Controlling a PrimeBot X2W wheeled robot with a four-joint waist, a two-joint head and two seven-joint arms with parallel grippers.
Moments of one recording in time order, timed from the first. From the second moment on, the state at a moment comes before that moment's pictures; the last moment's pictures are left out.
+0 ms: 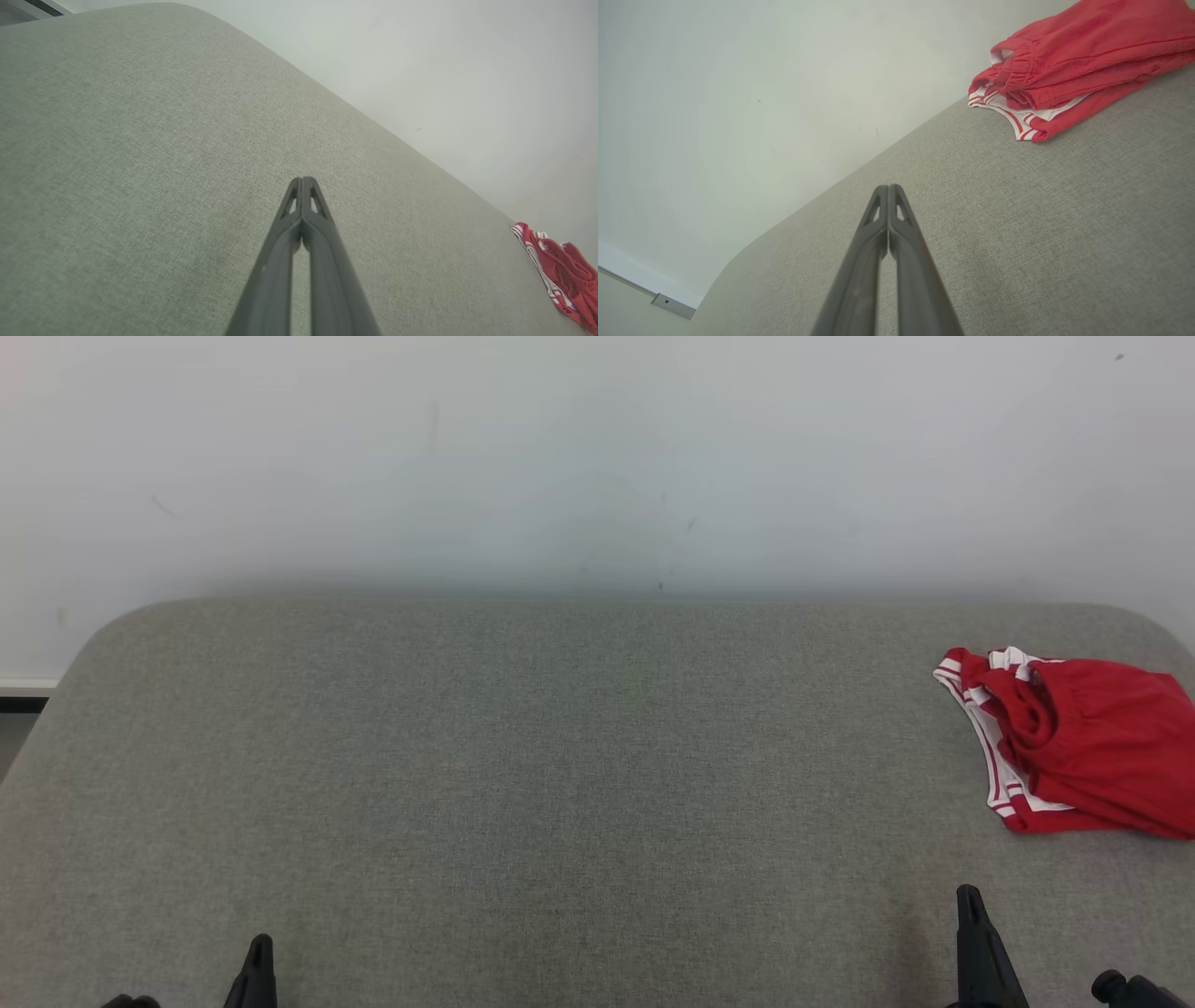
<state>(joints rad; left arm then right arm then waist) 0.06 0.24 -0.11 0.14 -0.81 0.07 -0.07 0.09 -0.05 -0.01 0.17 0.65 0.13 -0.20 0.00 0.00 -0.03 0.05</state>
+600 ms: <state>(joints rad) 0.05 0.20 -0.03 0.14 -1.03 0.02 0.01 0.10 -0.05 0.01 0.13 0.90 0.13 -0.17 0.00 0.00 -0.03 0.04</state>
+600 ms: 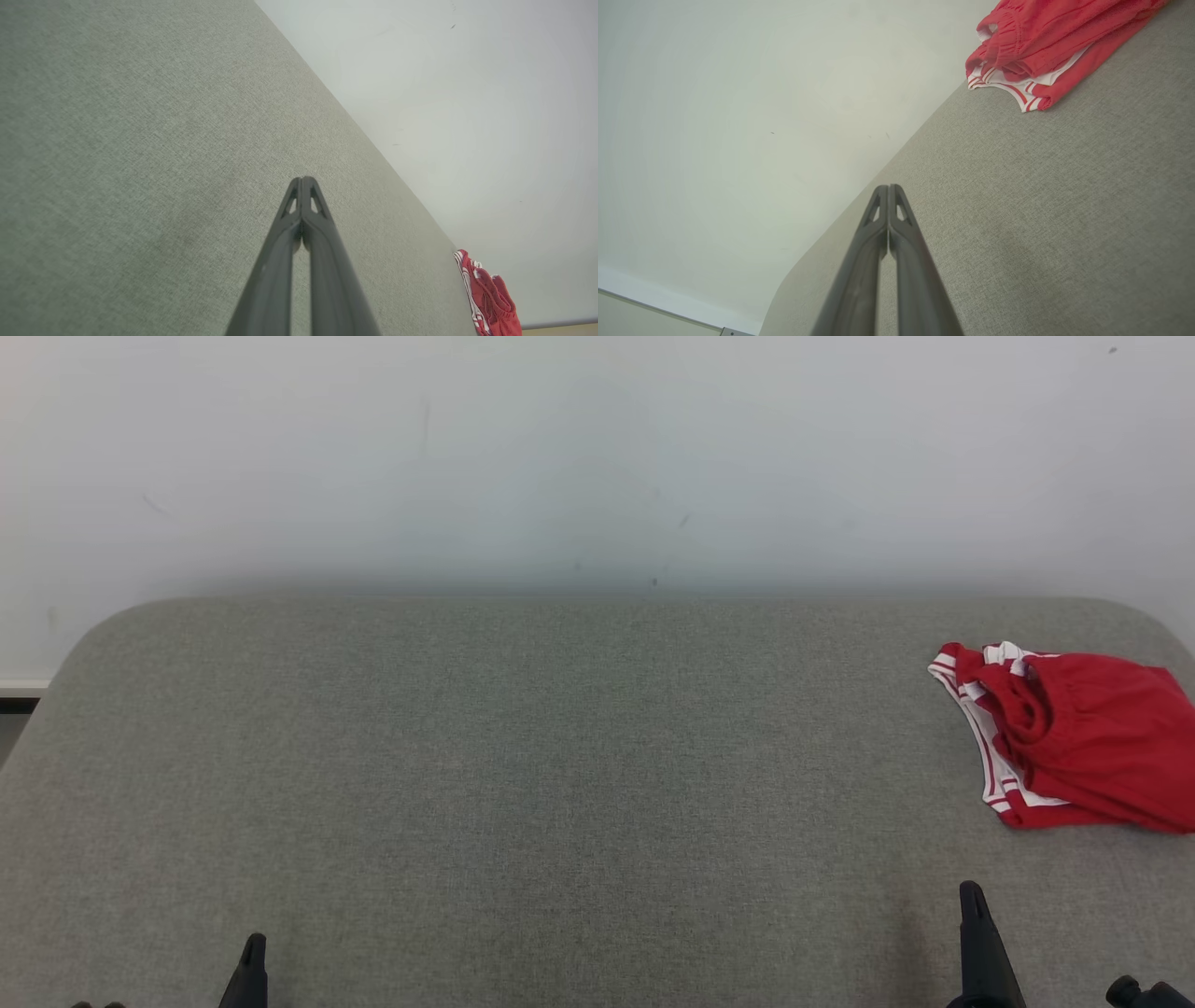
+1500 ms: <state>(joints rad) 0.04 0.15 0.08 0.14 -1.30 -0.05 0.13 0.11 -0.05 0.02 0.08 1.21 0.13 -0.13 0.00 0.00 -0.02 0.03</state>
